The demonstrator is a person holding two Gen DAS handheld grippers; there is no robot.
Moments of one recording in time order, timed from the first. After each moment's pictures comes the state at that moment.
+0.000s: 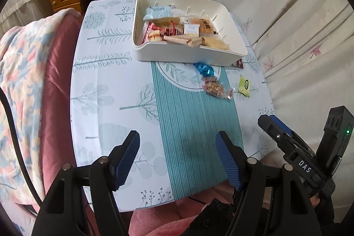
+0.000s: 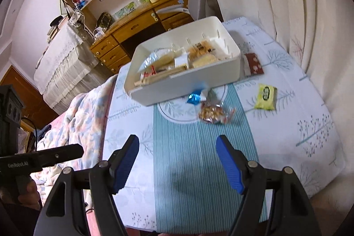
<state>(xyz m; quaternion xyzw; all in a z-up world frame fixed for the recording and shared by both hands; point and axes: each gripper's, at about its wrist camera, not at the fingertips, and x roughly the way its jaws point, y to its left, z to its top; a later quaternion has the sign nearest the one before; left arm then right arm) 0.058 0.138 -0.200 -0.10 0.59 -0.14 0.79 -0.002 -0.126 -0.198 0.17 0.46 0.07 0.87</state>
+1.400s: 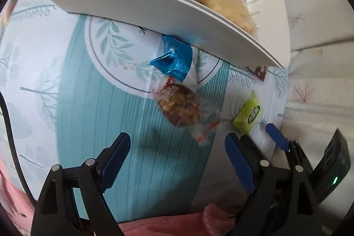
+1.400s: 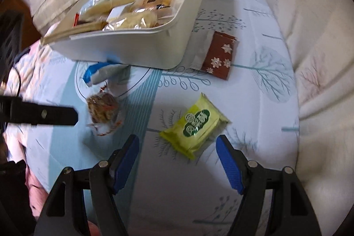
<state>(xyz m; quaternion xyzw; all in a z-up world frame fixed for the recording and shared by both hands) 0.173 -0.032 -0.344 -0.23 0.71 -0.02 0.67 0.133 -0.238 -0.307 -0.05 0.59 0.16 0.79</state>
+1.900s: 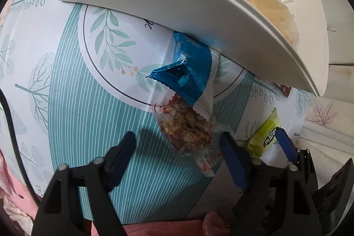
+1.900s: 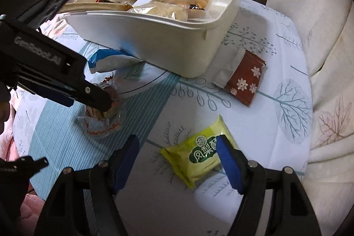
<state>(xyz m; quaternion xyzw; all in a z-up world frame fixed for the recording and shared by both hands) 0.197 -0.051 -0.381 -0.22 0.74 0.04 0.64 0.137 -0.220 -0.321 -0.12 0.54 0.23 0.80</state>
